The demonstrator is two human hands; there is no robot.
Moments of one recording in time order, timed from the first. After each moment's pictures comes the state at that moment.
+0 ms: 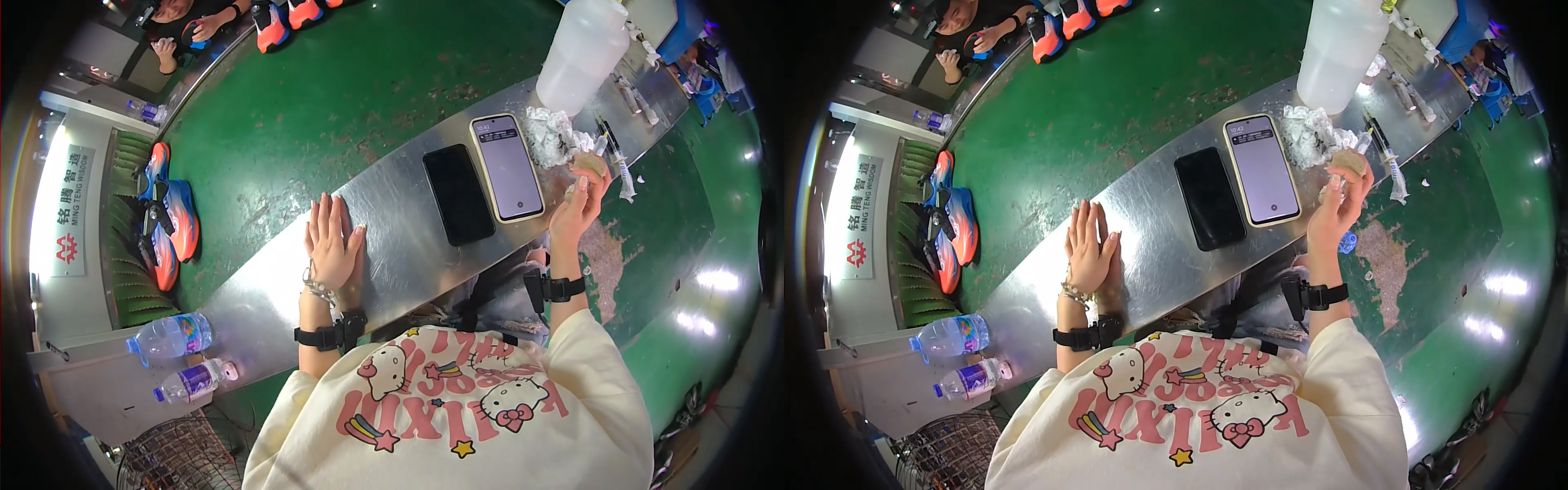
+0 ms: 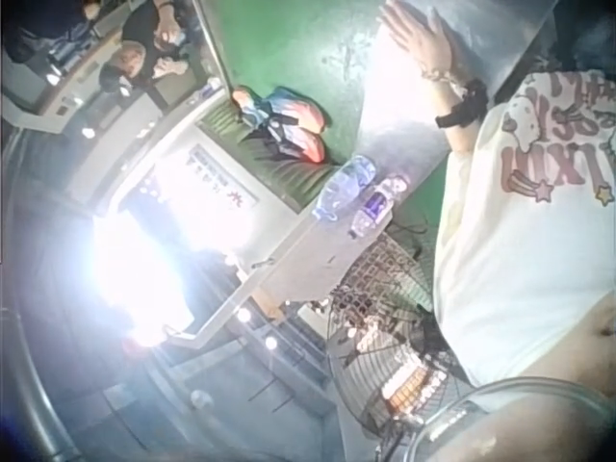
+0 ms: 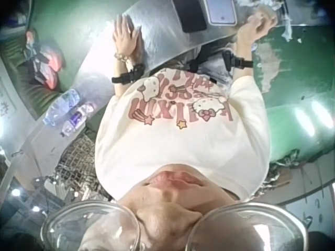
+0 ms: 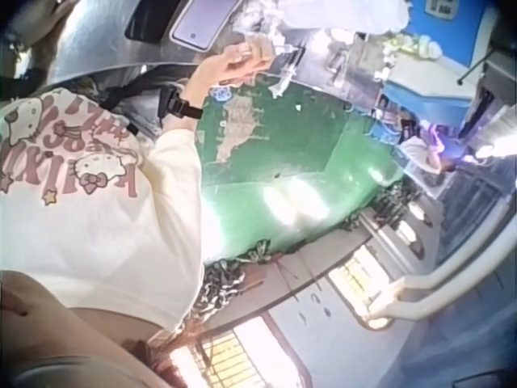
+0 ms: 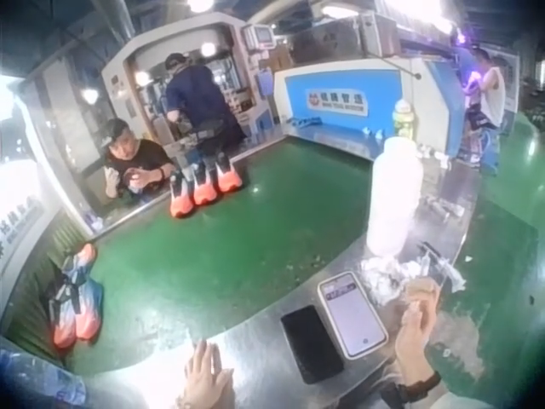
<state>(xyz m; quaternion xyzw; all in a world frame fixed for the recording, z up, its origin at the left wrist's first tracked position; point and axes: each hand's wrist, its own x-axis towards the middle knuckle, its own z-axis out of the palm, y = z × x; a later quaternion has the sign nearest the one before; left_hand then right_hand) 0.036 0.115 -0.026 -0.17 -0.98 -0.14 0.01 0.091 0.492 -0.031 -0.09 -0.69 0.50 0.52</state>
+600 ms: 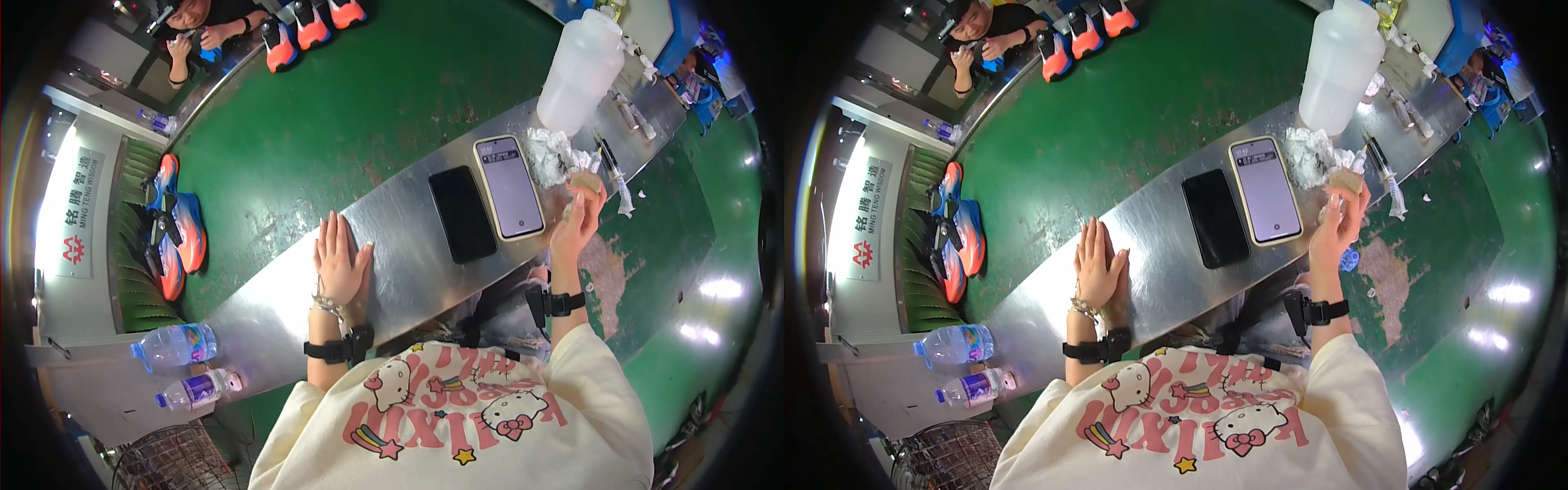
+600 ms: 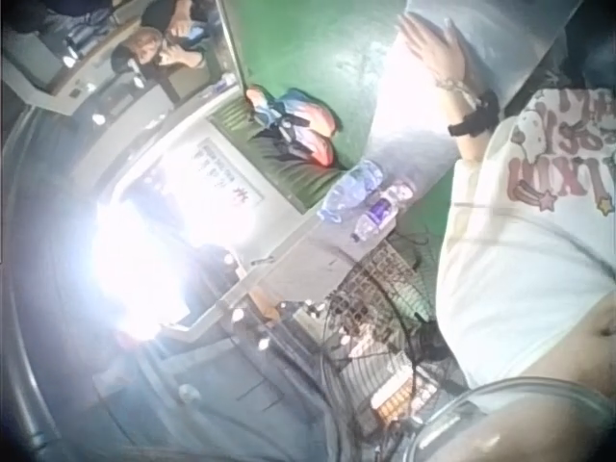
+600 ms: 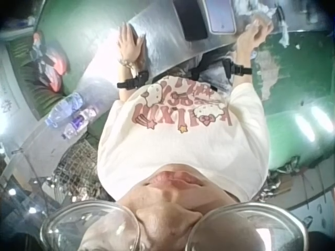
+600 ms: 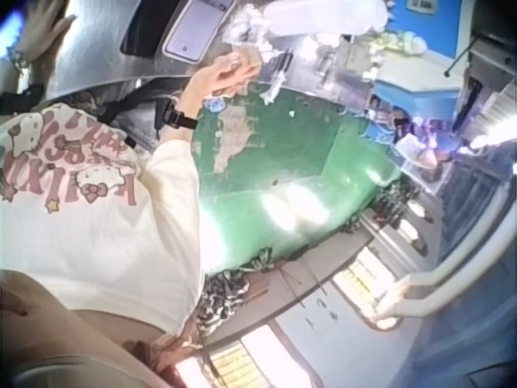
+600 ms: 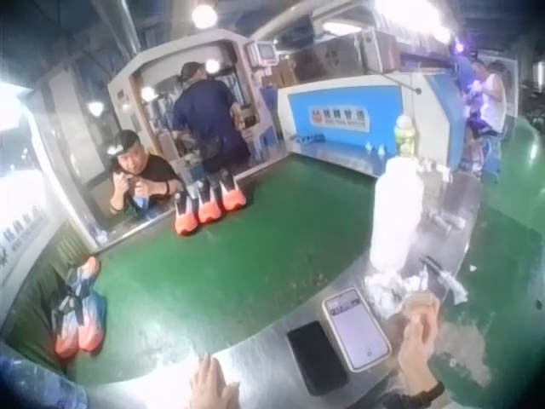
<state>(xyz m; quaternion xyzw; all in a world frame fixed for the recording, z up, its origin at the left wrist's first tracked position) 0.029 0.117 -0.022 -0.16 -0.98 -0.11 0.02 0.087 0.493 -0.031 -0.11 -0.69 0.51 0.51</state>
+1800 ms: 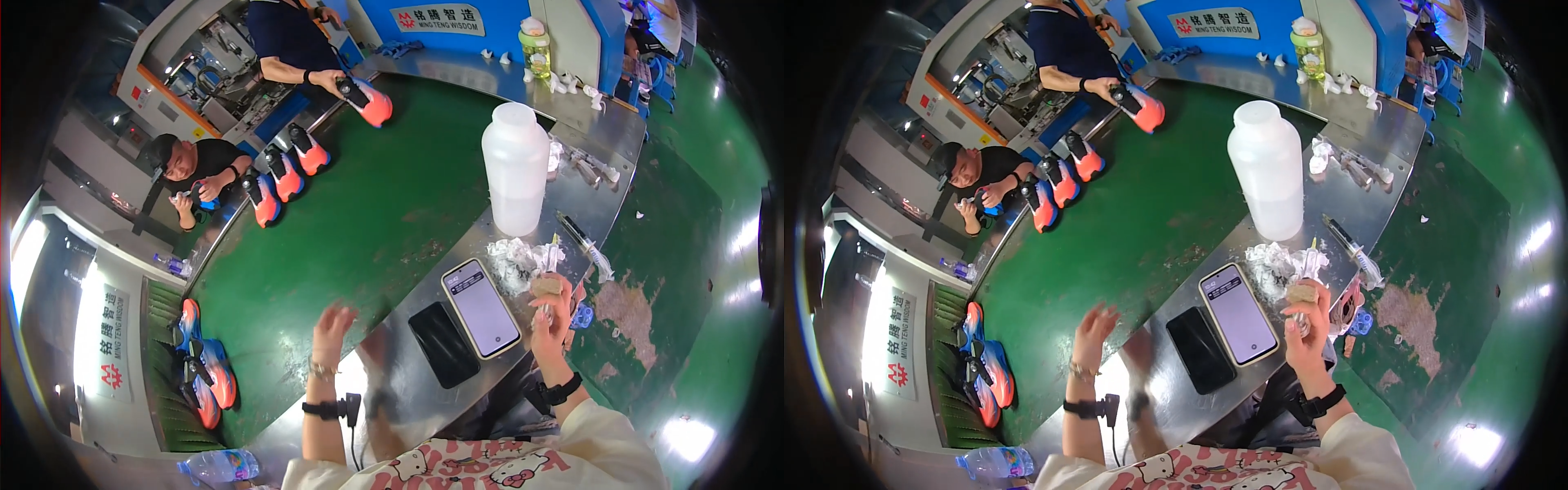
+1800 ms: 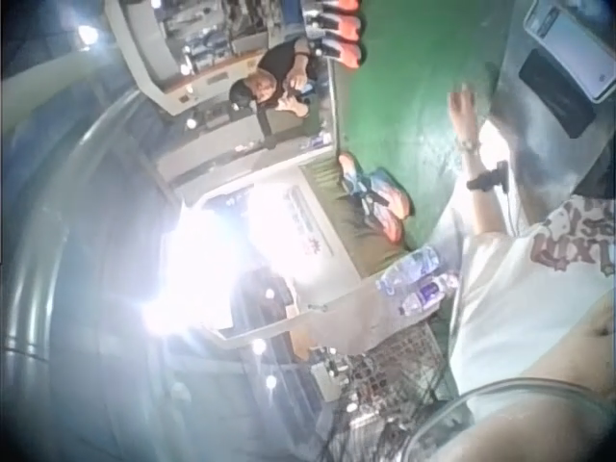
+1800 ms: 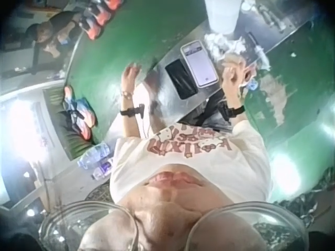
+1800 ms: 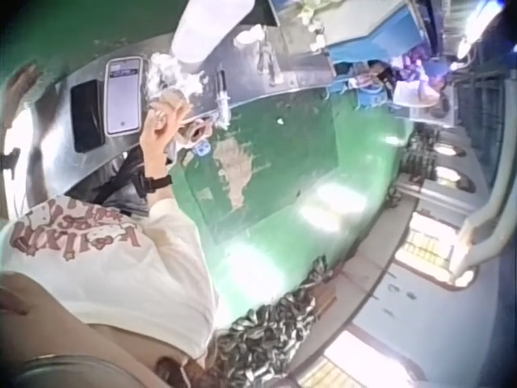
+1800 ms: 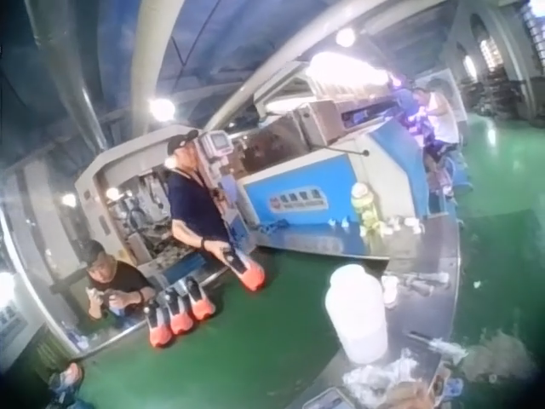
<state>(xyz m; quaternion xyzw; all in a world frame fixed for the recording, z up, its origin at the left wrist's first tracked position) -0.093 0.168 0.012 -0.04 -0.75 -0.64 -0.16 0.100 0.498 -0.033 -0.09 -0.68 0.55 0.48</state>
